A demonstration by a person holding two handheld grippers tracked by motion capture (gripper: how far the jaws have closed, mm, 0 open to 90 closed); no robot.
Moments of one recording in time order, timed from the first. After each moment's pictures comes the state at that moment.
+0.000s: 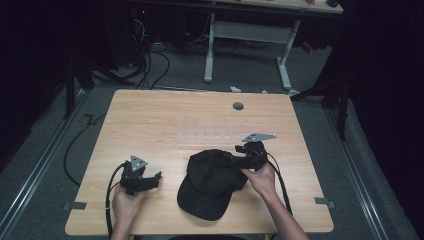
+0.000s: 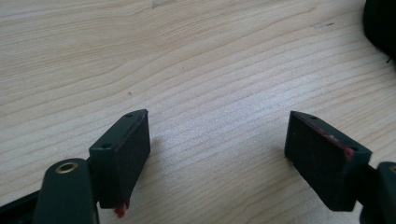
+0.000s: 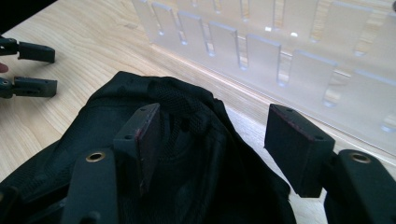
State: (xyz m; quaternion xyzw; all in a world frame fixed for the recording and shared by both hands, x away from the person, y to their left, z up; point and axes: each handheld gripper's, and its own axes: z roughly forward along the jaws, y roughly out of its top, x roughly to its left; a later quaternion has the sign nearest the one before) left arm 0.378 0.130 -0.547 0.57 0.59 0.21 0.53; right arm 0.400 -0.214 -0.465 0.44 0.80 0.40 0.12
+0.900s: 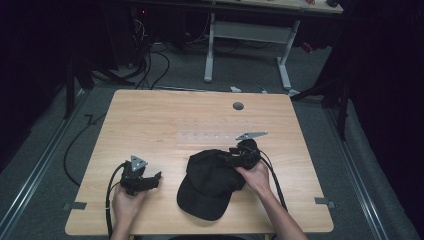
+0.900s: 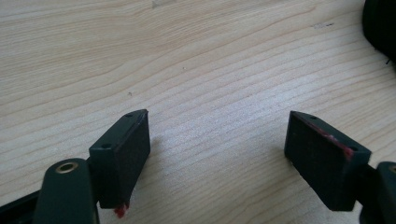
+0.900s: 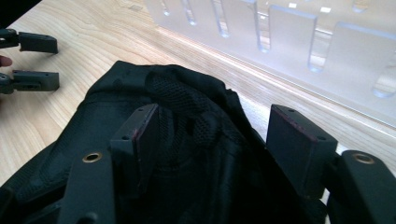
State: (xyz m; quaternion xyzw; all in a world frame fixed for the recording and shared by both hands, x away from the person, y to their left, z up) left arm 0.378 0.130 -0.548 0.57 0.59 0.21 0.53; right arm 0.418 -0.204 -0.482 0.45 0.80 0.39 0.06
